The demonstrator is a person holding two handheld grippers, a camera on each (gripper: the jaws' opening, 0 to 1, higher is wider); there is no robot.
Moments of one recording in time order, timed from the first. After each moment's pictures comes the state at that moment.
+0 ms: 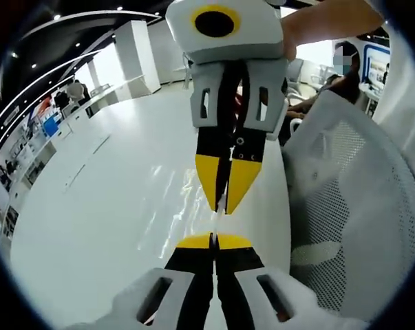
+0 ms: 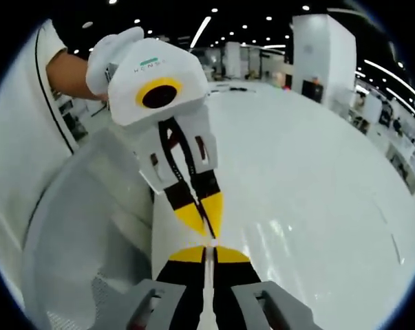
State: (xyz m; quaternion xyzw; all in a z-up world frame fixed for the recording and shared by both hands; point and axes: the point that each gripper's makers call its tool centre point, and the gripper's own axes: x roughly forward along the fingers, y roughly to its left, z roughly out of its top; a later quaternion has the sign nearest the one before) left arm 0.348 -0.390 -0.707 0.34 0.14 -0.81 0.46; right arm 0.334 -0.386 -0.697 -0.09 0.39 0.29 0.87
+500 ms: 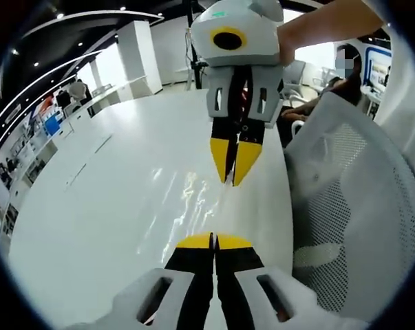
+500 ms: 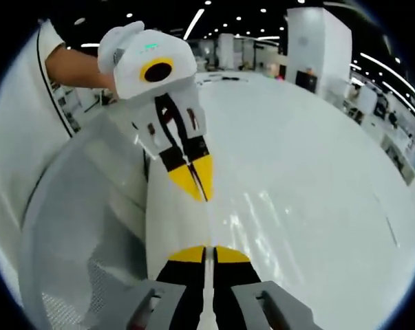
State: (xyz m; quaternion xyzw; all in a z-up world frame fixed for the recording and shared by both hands) left arm 0.350 -0.392 -0.707 0.34 0.14 -0.81 0.46; right arm 0.309 -0.412 -0.707 -0.08 0.41 0.27 0.87
